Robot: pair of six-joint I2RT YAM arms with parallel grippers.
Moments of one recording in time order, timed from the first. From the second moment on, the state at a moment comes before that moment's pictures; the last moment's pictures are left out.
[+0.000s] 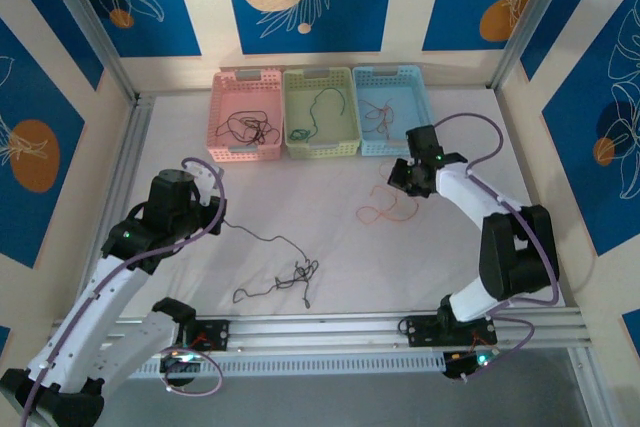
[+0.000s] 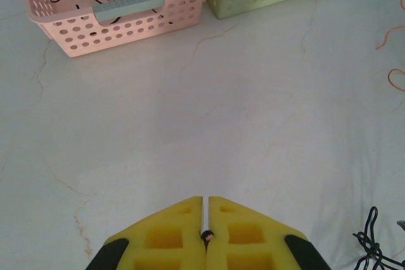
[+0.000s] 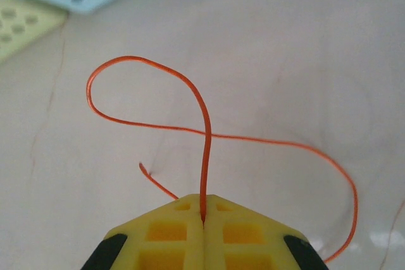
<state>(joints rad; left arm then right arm) -0.39 0.79 0.87 -0.80 0.02 -0.10 0.23 1.52 0.99 -0.57 -0.06 0.58</state>
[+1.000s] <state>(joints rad) -0.39 0.79 0.87 -0.80 0.02 -0.10 0.47 1.49 0.91 -0.76 0.02 0.47</state>
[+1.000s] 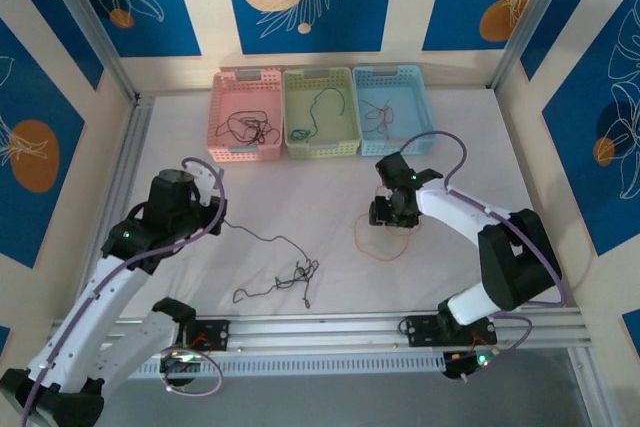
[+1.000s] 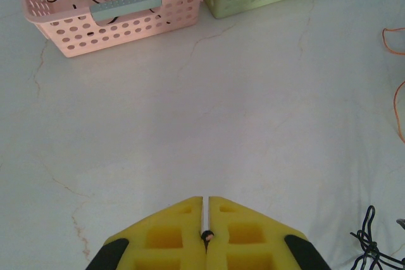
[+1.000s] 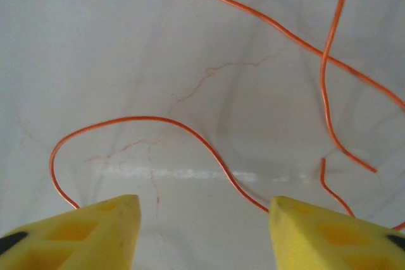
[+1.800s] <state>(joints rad) -0.39 0.79 0.87 -0.80 0.02 -0.10 0.44 1.76 1.07 -0.82 0.19 0.34</state>
